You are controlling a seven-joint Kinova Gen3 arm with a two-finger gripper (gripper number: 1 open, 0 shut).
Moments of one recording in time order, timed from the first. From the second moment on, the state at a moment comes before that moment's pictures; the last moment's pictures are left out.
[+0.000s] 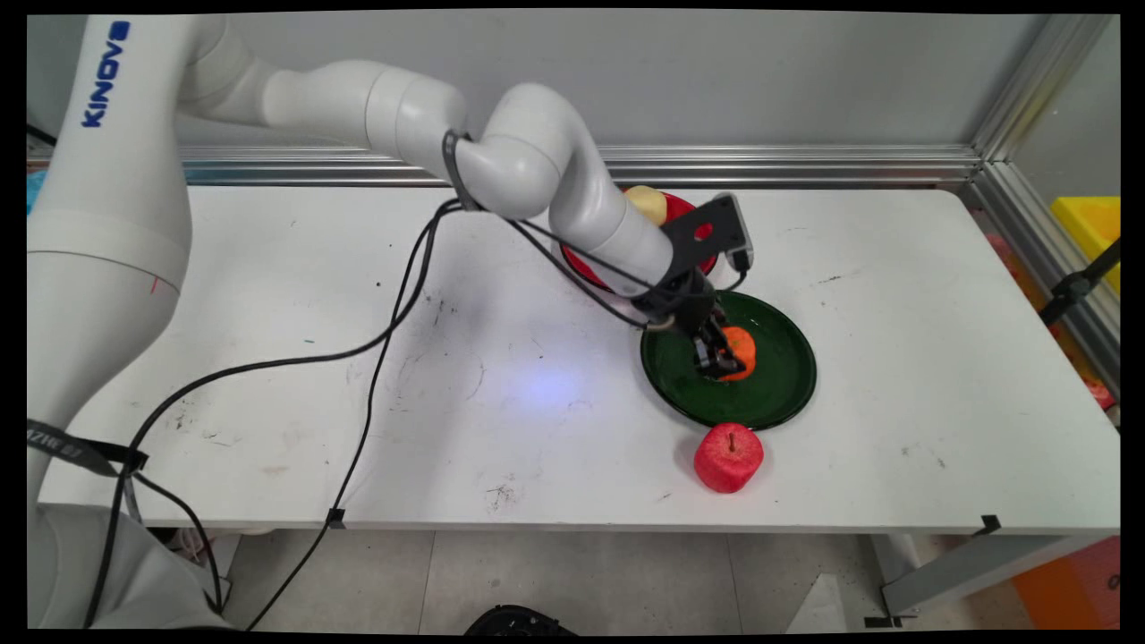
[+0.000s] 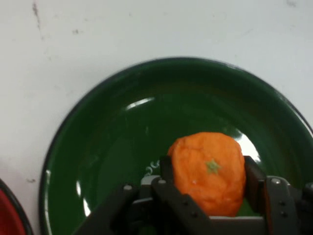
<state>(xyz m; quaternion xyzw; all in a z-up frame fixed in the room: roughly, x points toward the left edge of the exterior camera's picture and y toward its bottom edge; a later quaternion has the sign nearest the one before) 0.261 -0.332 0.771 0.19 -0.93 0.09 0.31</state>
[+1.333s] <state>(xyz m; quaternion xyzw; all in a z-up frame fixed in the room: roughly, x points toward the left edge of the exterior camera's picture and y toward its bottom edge) 0.344 -0.402 0.812 0.16 -0.94 0.11 0.27</state>
